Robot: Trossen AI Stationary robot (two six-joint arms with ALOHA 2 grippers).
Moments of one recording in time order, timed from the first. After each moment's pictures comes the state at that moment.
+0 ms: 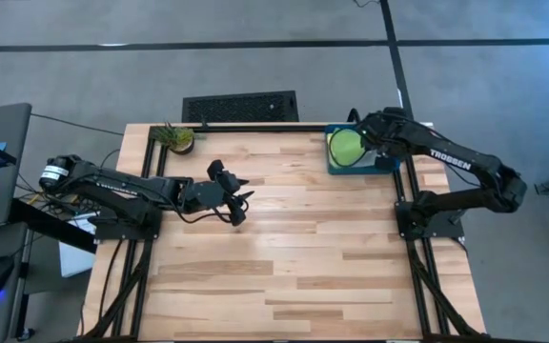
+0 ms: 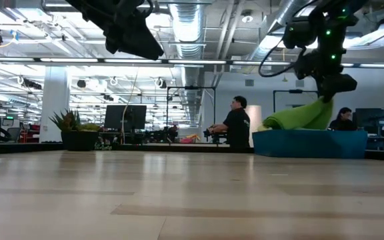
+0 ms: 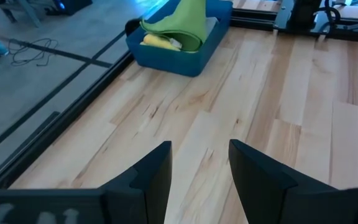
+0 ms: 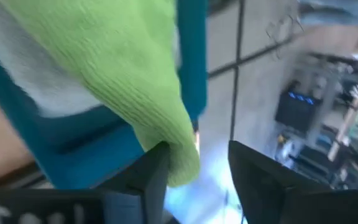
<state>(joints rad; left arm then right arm) -0.11 1.23 0.83 -0.16 -0.55 -0.23 -0.67 1.19 0.91 -0.99 0.67 -0.68</state>
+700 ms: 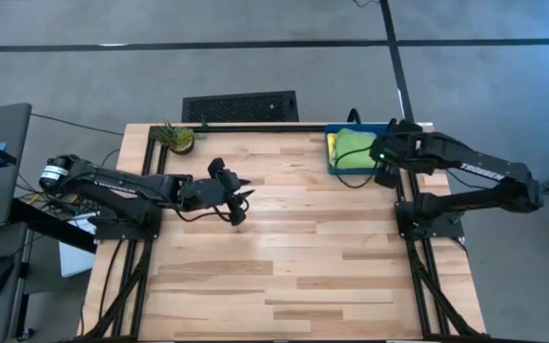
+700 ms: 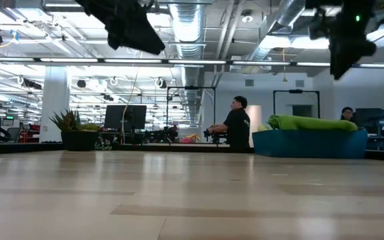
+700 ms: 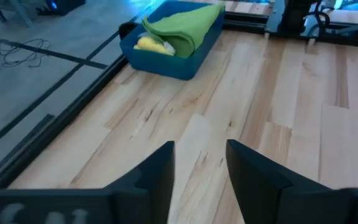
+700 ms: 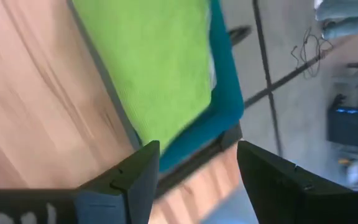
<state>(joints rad) -0.11 1.23 0.86 -0.19 -0.52 -0.23 -0.38 0.99 1.01 -1.33 0.57 -0.21</state>
